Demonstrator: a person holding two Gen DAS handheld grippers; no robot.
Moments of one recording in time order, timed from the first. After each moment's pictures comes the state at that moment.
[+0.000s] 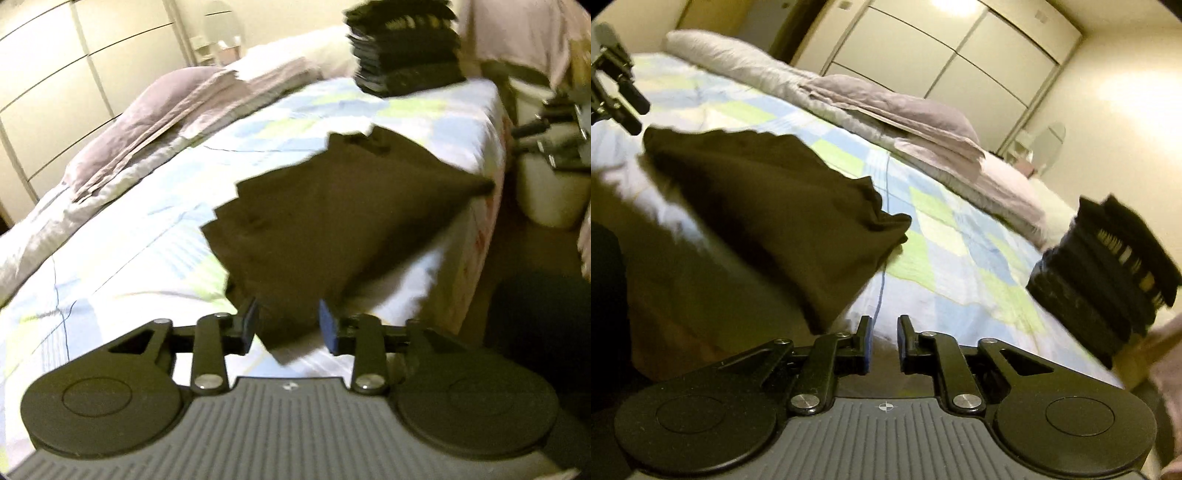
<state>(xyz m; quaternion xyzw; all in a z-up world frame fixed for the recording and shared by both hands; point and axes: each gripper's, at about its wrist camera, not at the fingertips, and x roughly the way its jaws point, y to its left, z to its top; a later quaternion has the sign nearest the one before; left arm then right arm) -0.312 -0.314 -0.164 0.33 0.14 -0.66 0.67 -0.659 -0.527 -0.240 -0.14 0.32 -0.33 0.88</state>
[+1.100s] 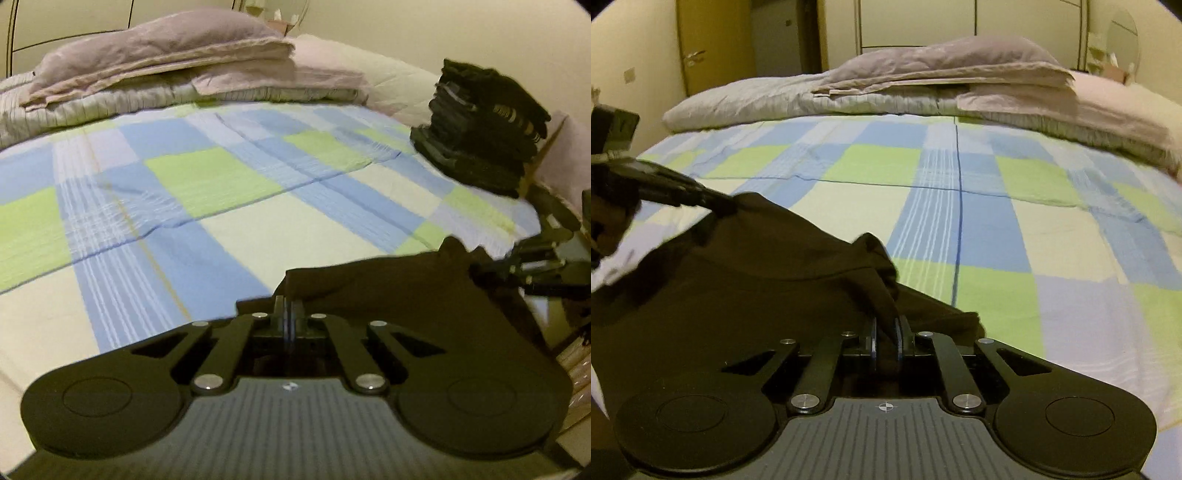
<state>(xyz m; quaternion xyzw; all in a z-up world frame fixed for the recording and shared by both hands) -0.184 -0.536 -0.206 0.18 0.32 -0.68 0.63 -0.522 -0.727 -0.229 0.09 0.35 -0.19 0.91</state>
